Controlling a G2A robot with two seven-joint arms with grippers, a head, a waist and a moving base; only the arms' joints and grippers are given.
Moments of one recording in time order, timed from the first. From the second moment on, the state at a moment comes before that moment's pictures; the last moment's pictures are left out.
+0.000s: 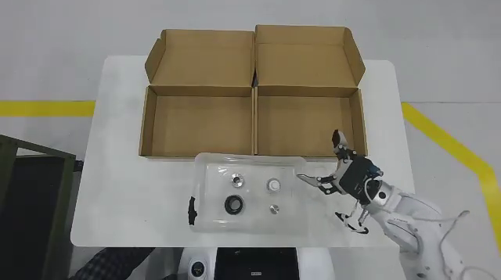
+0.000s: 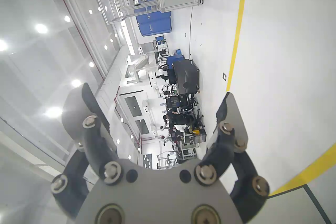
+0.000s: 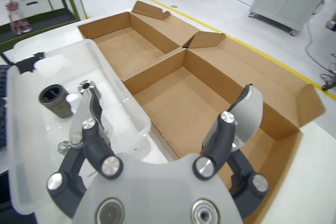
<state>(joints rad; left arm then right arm) -0.01 -0.37 -0.75 -1.25 2.03 -0.40 0.22 -1.67 -1.15 1.52 -2.01 -1.34 -0.76 -0.04</state>
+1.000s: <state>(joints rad) -0.01 -0.37 -0.75 -1.25 2.03 -0.40 0.22 -1.58 -1.14 1.25 -2.10 -1.48 -0.84 0.40</state>
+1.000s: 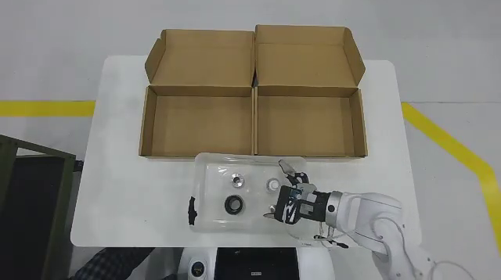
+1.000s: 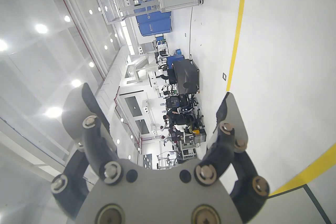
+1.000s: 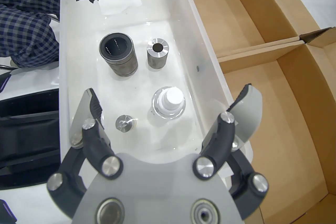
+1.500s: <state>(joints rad) -0.01 -0.37 -0.75 -1.25 2.03 -0.40 0.22 -1.53 -1.13 1.19 -2.06 -1.49 -0.80 0.49</state>
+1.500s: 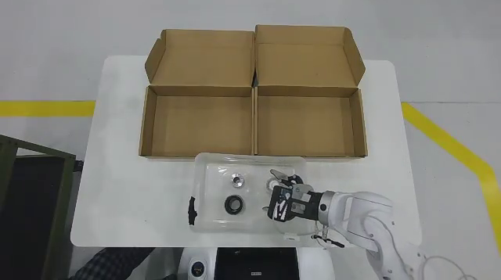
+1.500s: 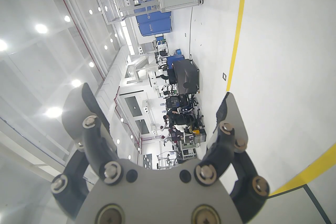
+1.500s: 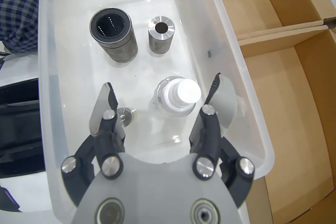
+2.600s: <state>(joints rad) -0.01 -0.37 -0.75 -1.25 2.03 -0.40 0.22 -1.48 -1.11 1.23 -1.97 -1.17 -0.89 0.23</state>
